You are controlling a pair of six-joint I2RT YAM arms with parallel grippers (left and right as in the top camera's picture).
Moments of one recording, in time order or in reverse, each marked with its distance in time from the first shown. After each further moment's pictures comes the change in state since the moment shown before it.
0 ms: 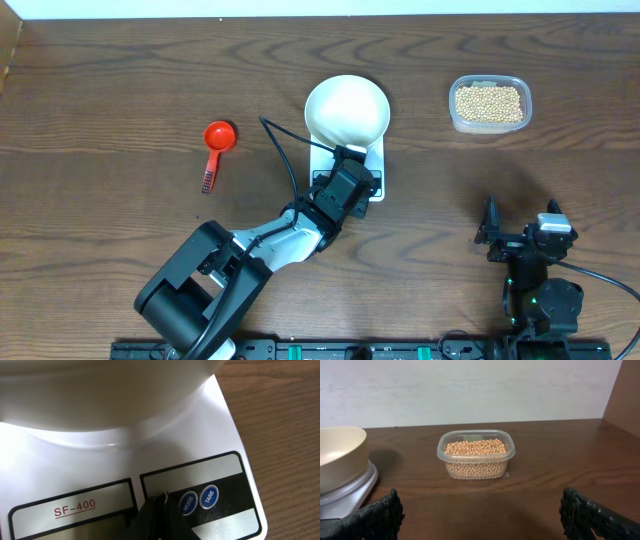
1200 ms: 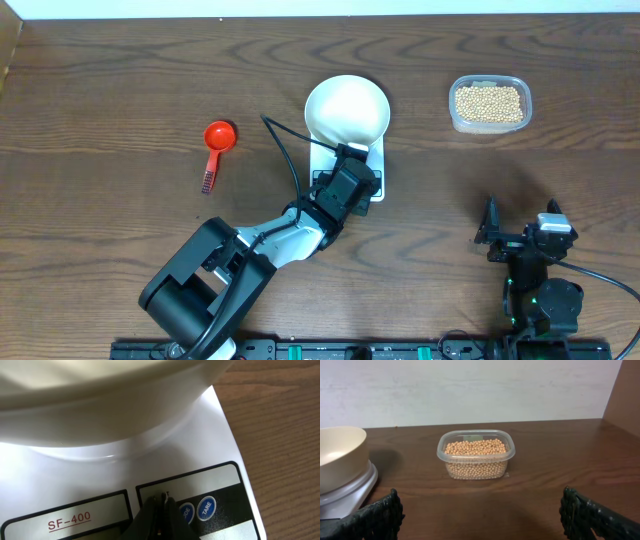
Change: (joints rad) left arm 0.000 0.024 0.012 0.024 -0.006 0.002; right arm 0.000 0.000 0.000 0.000 0.000 0.000
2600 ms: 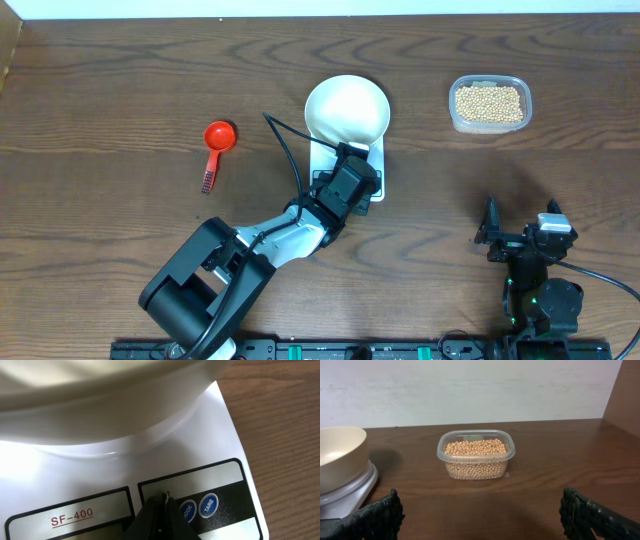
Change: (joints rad) left arm 0.000 0.002 0.026 -0.071 0.000 -0.005; right arm 0.000 0.000 0.000 0.000 0.000 0.000
